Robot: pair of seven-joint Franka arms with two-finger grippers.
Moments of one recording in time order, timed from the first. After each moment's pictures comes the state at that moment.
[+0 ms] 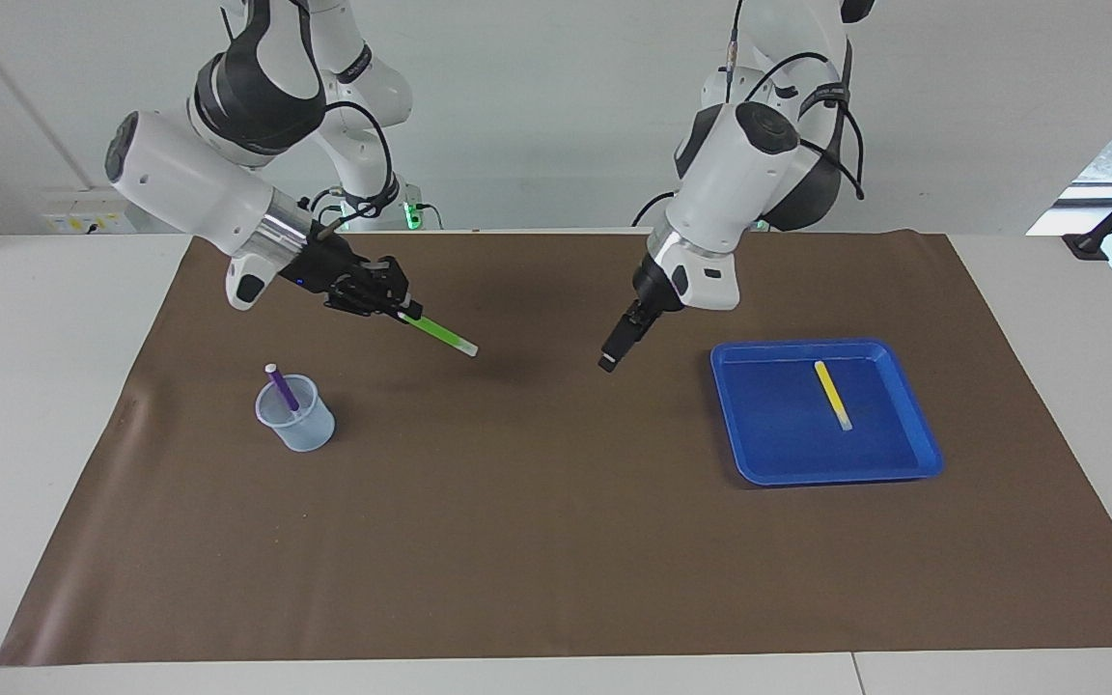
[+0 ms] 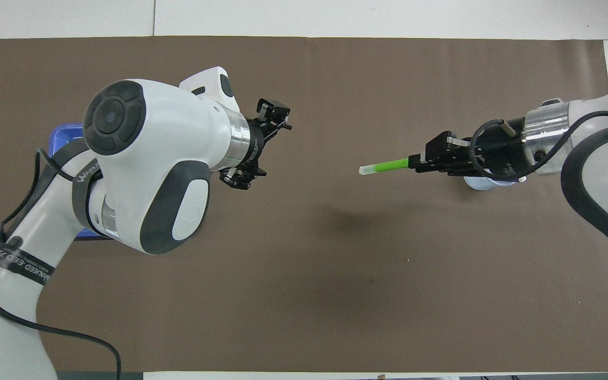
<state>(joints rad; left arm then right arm) -0.46 0.18 -0.04 -1.73 -0.29 2.13 -1.11 0.06 0.03 -0.03 -1.81 0.59 1.77 -0.06</state>
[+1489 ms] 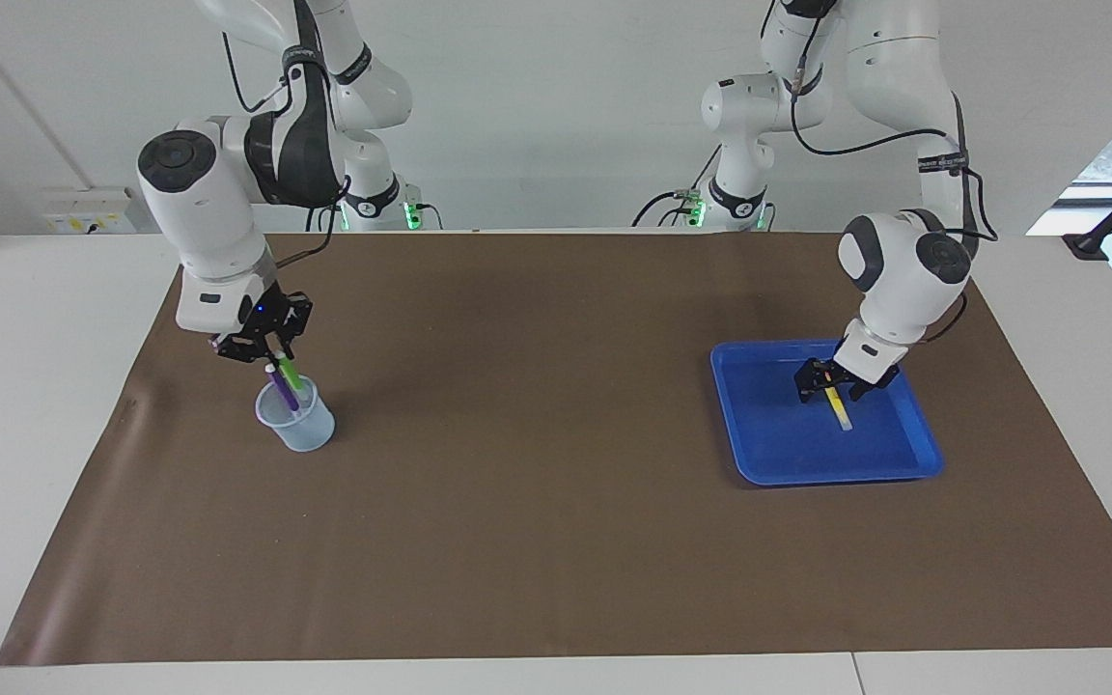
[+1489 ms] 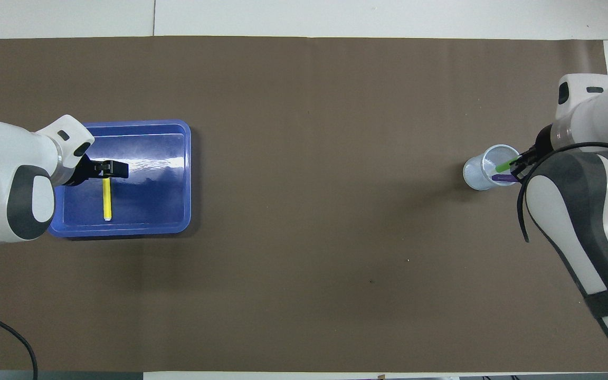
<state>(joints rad) 0.03 0.18 -0.03 -2.19 -0.05 2.38 0.07 0.04 0.03 -0.03 -1.98 -0.08 2.01 -0.65</state>
